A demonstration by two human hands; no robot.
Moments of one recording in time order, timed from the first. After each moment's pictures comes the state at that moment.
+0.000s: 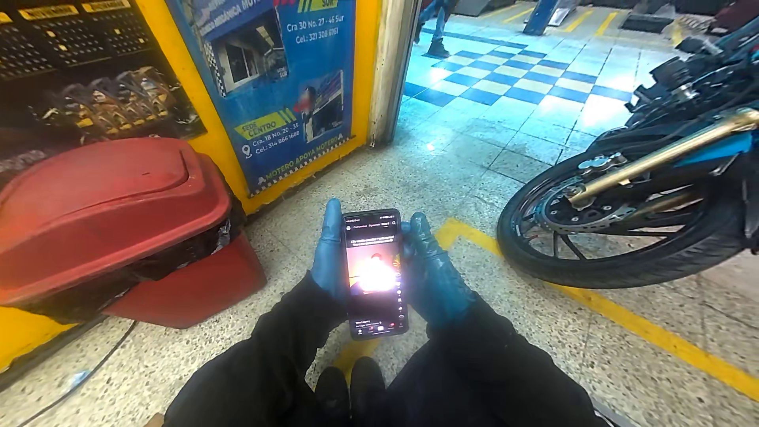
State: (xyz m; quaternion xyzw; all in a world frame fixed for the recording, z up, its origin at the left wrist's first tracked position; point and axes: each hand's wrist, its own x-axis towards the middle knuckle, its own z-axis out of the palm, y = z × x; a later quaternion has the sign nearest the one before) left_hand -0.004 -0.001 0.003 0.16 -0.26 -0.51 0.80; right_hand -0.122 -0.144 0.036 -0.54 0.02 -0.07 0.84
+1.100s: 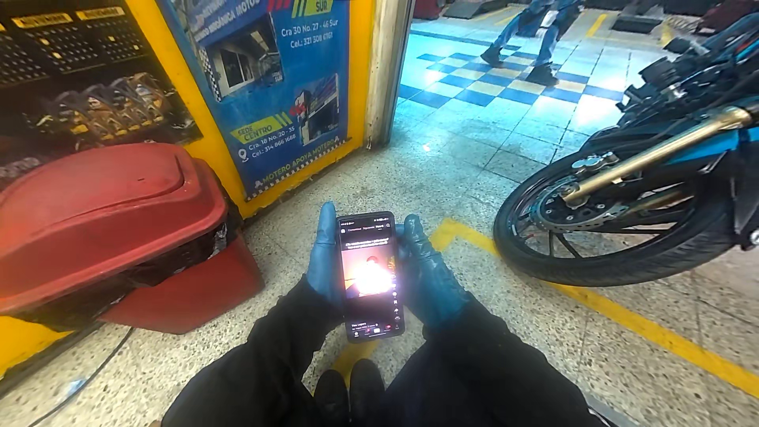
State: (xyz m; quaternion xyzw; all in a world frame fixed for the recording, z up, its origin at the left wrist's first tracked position) left_hand -0.005 0.003 0.003 0.22 -0.26 -0.46 0.82; right_hand -0.128 -0.119 0.070 -0.54 0.12 -0.08 0.83
